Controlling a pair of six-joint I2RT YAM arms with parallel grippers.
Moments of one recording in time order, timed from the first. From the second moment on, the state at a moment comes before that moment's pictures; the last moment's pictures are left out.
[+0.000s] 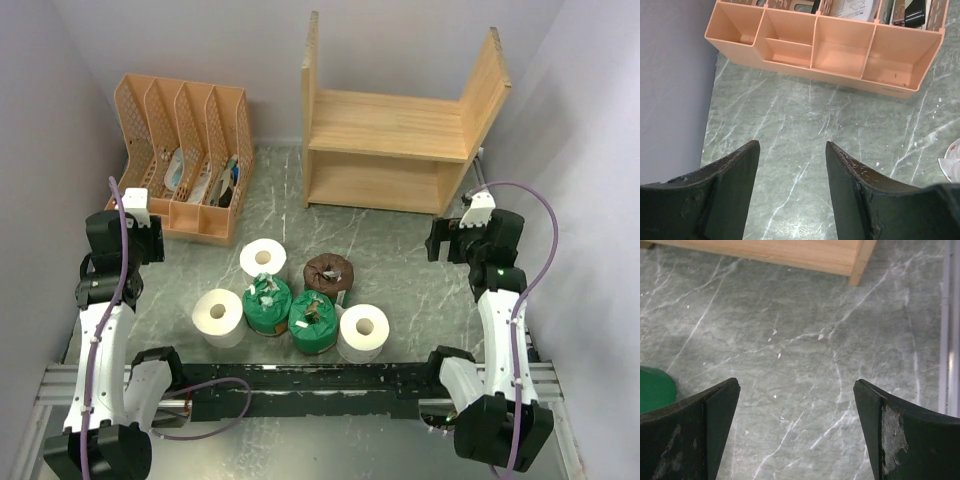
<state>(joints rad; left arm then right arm) 0.18 0.79 0.77 -0.49 -0.02 0.17 -0.23 0.90 0.77 -0.47 -0.34 -0.18</state>
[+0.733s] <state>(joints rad) 0.20 0.82 0.76 -0.51 -0.02 0.15 0.08 1.10 1.25 -1.16 -0.62 -0.82</state>
